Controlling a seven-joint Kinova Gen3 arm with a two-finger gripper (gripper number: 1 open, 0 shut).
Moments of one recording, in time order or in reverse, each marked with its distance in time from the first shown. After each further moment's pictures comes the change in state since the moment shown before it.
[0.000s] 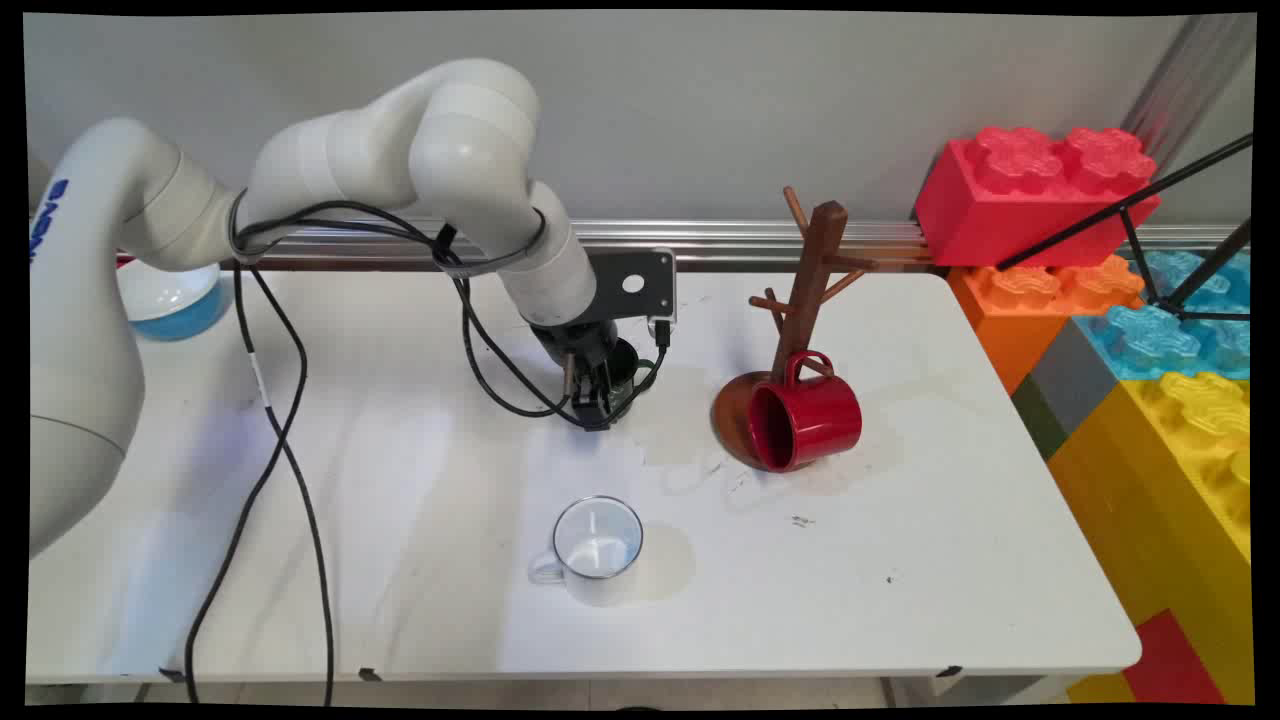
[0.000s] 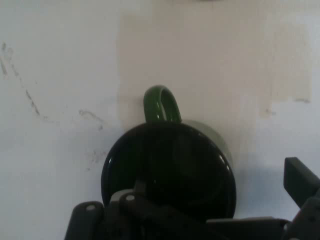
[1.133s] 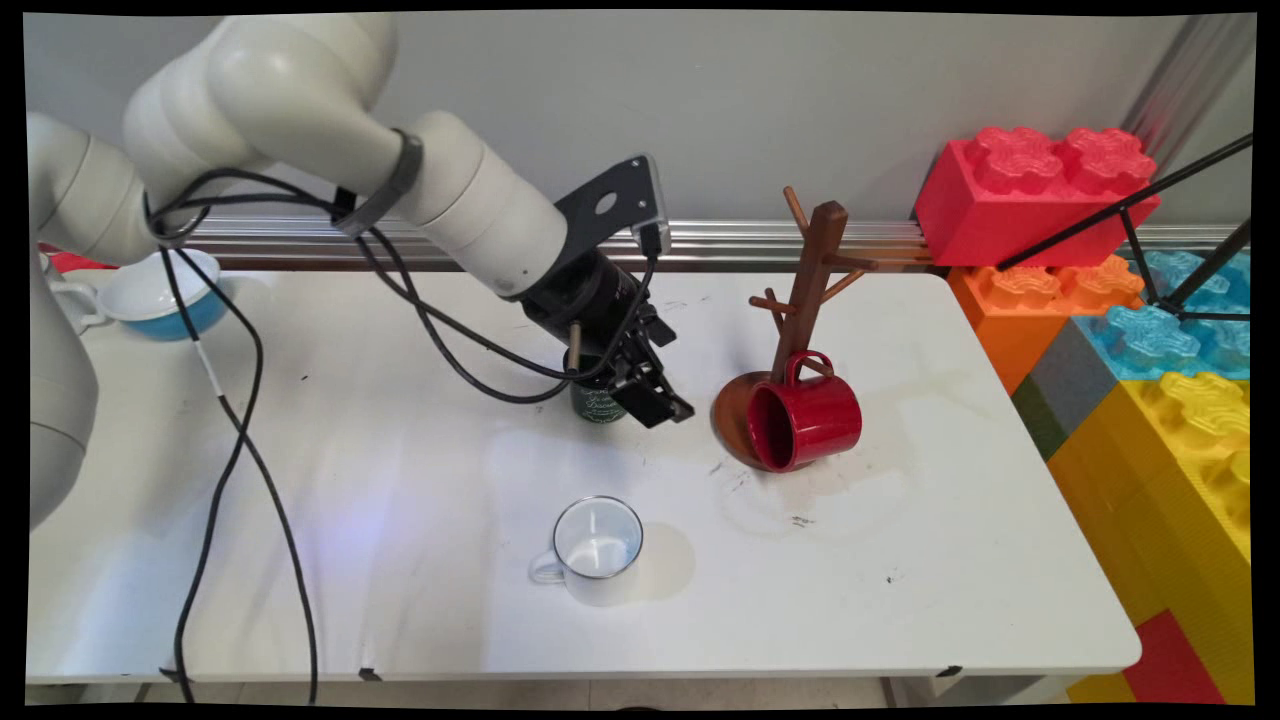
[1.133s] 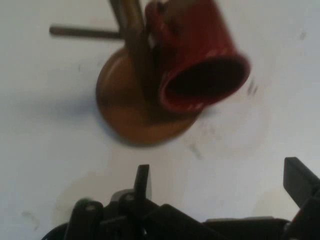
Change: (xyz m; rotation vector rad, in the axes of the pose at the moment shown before) arm -0.016 0.029 -0.090 -0.127 0.422 -0.192
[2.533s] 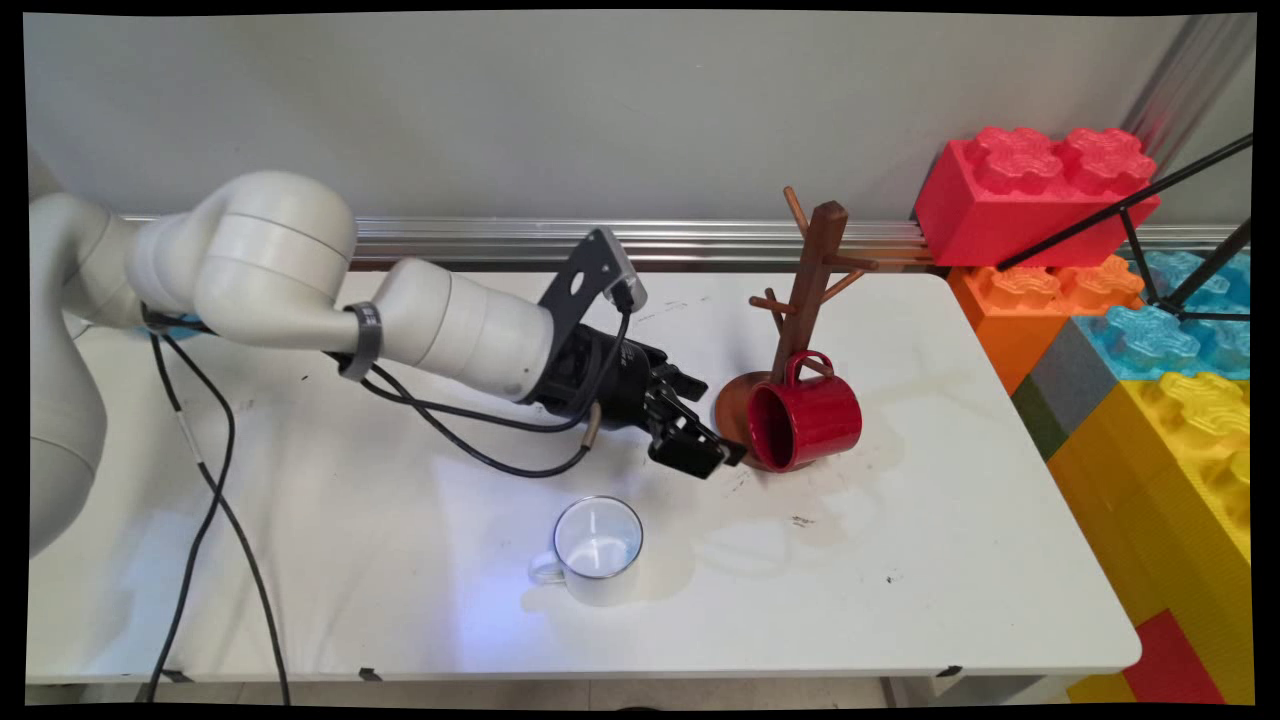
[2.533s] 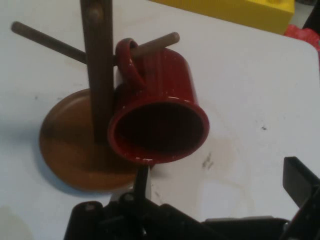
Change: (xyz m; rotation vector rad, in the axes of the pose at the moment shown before) arm -0.061 0.043 0.051 -0.036 0.296 -0.273
